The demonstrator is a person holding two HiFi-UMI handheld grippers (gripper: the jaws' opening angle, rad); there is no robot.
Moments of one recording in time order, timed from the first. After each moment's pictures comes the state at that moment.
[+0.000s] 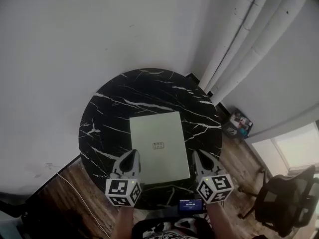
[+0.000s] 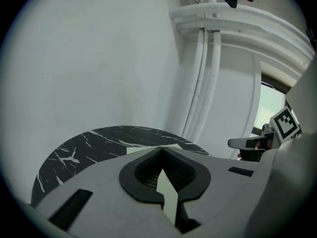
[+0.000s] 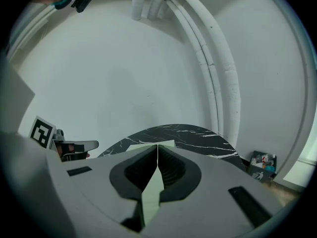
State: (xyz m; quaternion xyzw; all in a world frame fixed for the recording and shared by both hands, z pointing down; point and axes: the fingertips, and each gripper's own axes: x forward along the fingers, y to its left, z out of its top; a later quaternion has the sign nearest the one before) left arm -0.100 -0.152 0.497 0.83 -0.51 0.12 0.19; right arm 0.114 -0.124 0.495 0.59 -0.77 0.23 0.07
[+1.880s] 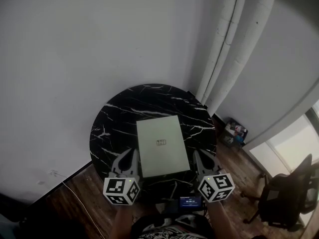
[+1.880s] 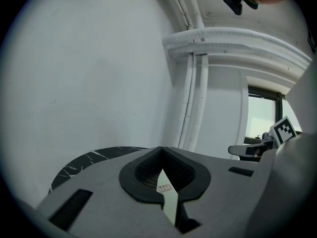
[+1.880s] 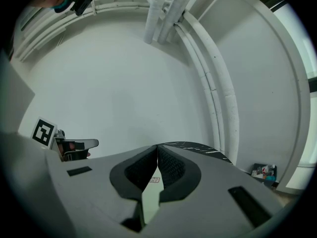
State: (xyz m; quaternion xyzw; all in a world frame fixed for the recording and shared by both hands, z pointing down) left arm -0.124 -0.091 0.400 0.85 -0.51 0.04 0.13; right arm 0.098 -0.054 0.410 0.60 -0.79 0.16 0.01
